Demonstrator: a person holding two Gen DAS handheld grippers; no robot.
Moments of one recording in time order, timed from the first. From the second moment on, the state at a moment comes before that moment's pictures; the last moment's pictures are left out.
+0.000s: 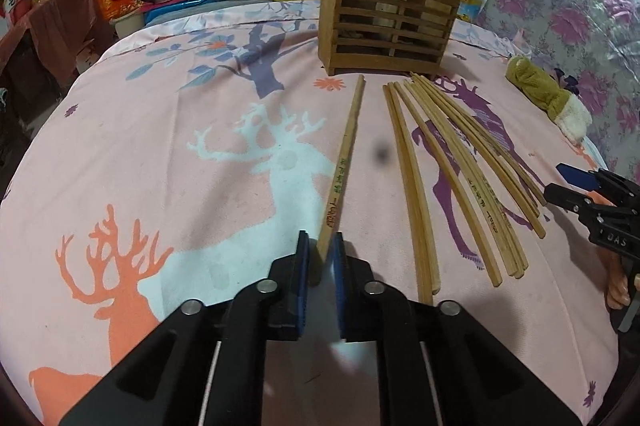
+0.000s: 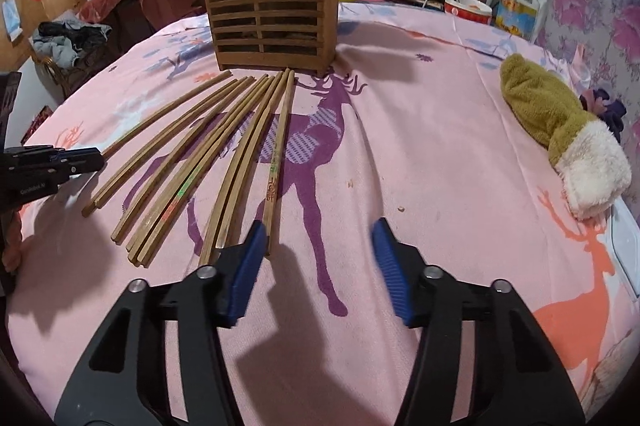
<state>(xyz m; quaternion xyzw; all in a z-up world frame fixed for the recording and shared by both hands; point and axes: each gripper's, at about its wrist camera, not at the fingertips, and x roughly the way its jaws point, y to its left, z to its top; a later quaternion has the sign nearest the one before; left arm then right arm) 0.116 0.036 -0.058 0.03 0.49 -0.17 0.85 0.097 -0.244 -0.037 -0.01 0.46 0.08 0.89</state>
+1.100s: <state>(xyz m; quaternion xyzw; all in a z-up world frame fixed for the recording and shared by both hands) 0.118 0.023 -0.068 0.09 0.51 -0.19 0.83 0.096 -0.212 -0.050 -0.03 0.49 0.16 0.86</state>
